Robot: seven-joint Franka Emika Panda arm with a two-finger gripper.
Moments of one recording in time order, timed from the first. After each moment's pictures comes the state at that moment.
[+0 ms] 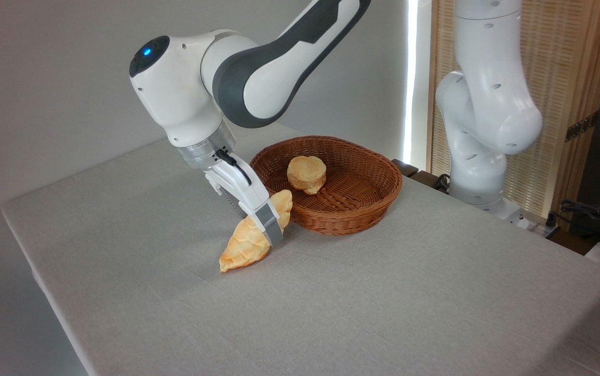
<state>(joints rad) -0.39 0.09 0.15 -1.95 -0.10 1.75 0.62</state>
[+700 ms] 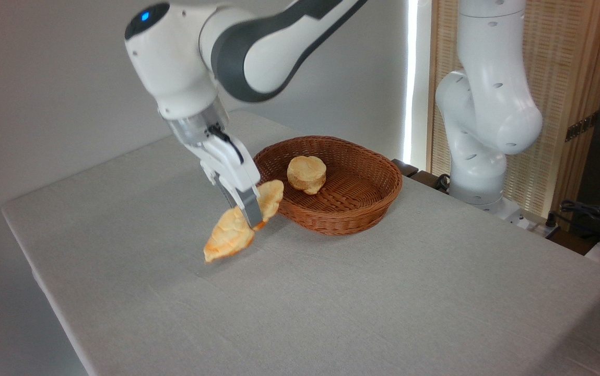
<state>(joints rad) -0.39 0.03 0.16 -1.90 -0.10 1.74 0.62</state>
